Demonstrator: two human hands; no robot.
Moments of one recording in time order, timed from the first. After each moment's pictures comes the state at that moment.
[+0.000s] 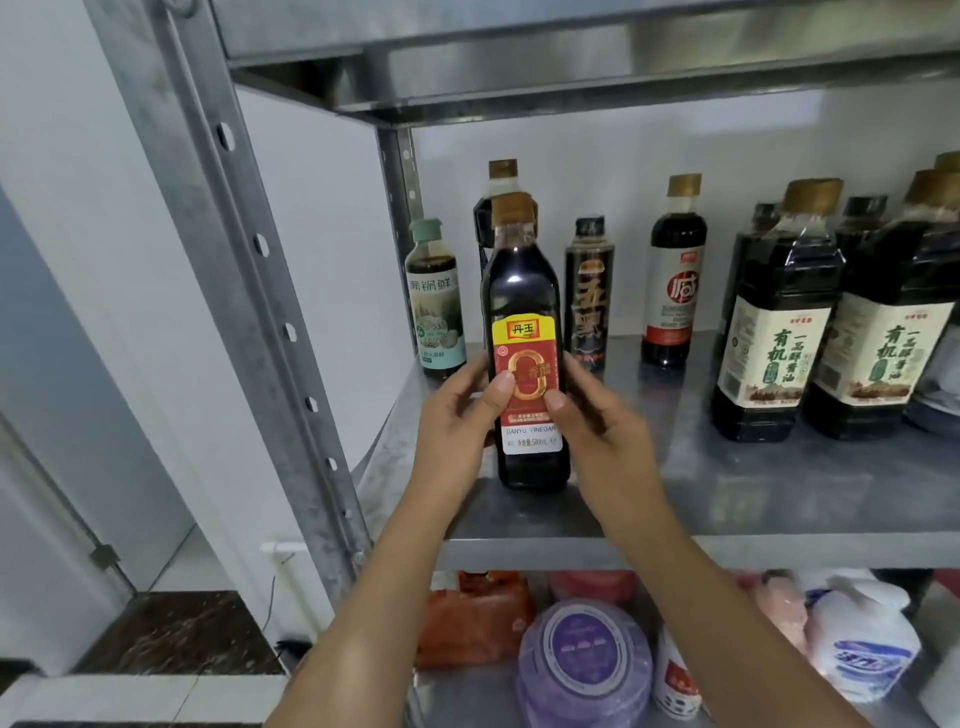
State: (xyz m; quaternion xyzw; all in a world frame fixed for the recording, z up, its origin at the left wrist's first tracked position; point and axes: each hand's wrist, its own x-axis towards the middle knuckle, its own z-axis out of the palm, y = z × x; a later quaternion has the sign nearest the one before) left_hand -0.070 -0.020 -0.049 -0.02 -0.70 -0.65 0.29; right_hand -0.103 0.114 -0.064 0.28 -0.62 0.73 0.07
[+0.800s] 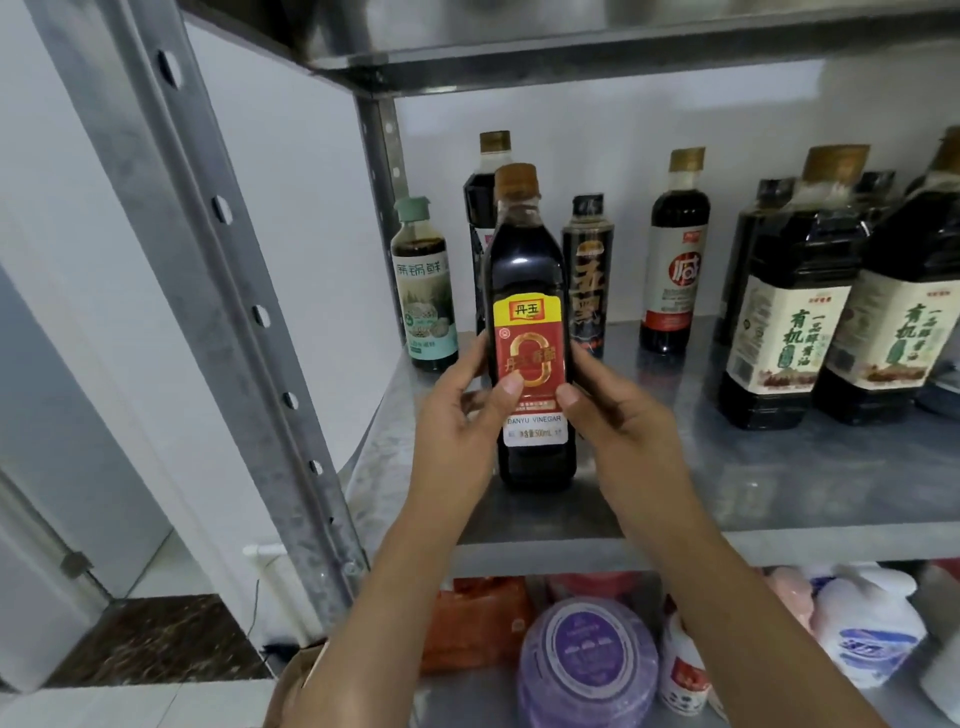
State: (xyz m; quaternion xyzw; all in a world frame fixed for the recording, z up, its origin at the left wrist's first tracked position) left_hand -0.079 -0.024 -0.063 -0.05 -0.72 -0.61 0.32; right_hand -0.109 0.118 -0.069 0.28 -0.60 0.75 0.05
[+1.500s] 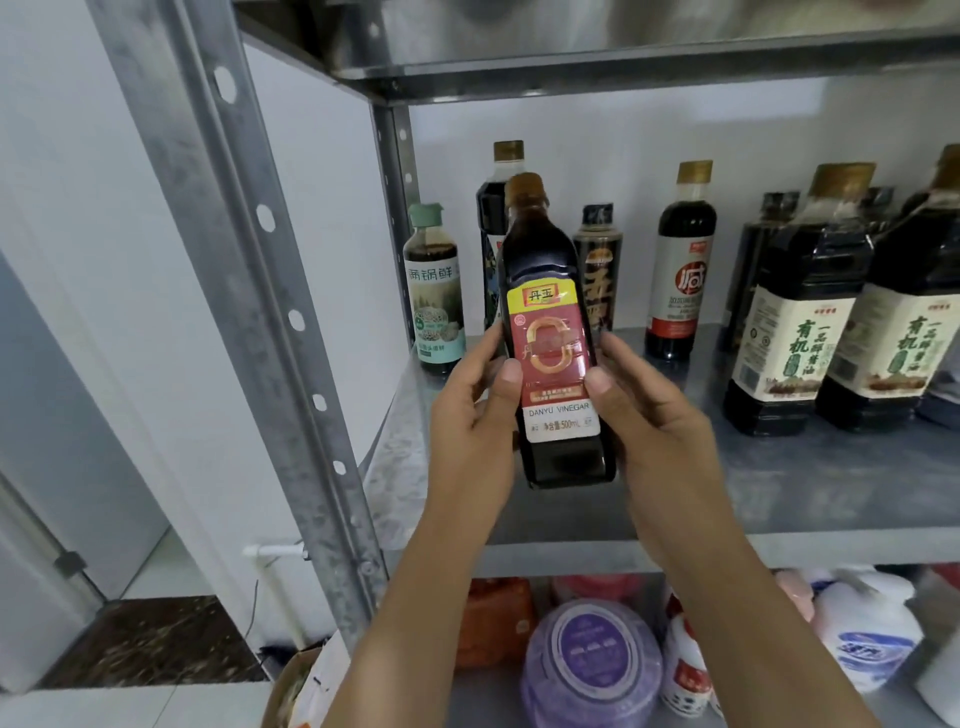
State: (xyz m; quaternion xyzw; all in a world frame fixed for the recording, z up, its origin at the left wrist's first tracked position) left_hand -0.057 -0.013 -0.046 -0.05 -0.67 -0.67 0.32; right_hand -0.088 0.121 -0.051 0.22 -0.53 0.82 0.03
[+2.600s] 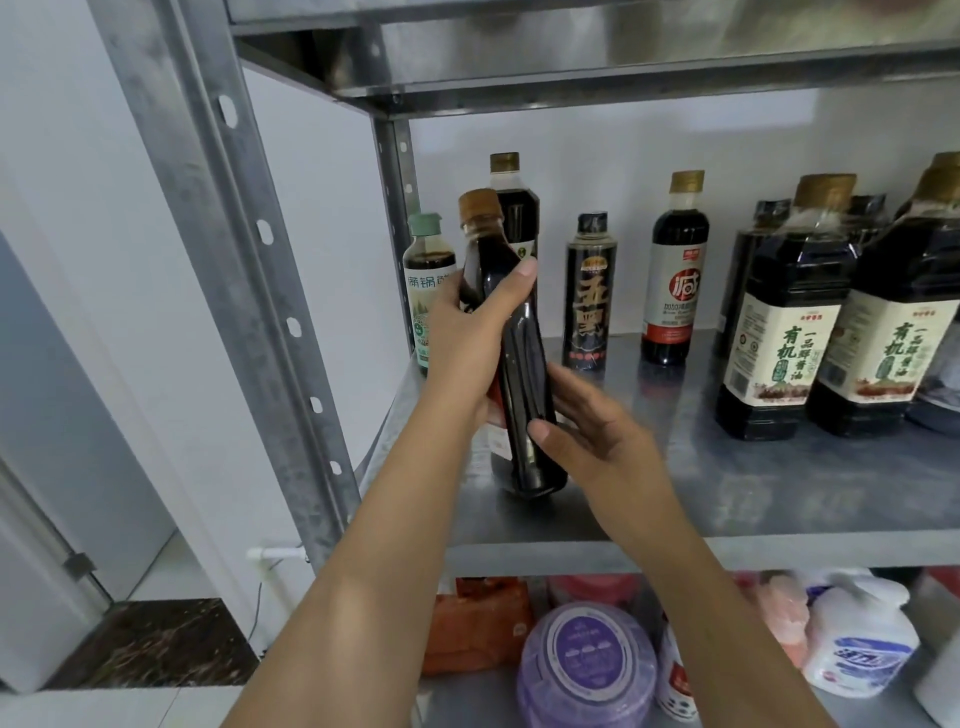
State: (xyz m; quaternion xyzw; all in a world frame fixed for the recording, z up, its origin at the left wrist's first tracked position) left_hand -0.103 -0.020 0.016 0.02 -0.63 -0.72 0.29; right_hand -0.096 0.116 -0.068 0.31 -0.63 0.71 0.01
